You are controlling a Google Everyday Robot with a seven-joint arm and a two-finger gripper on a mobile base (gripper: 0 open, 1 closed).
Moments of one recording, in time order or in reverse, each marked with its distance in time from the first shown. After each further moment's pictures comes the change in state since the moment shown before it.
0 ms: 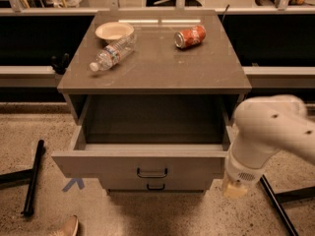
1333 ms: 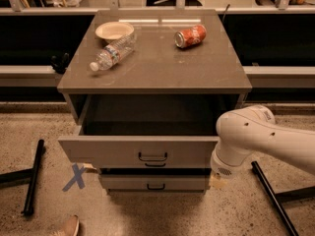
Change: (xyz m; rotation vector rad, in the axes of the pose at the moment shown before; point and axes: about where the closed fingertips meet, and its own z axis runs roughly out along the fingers) arm -0.018 -0.061 0.067 0.080 -0.008 0.159
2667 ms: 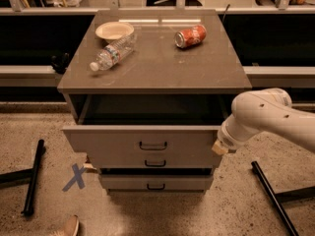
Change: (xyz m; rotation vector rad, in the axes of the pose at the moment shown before) arm -0.013 -0.102 -0.037 0.202 -0.173 0.276
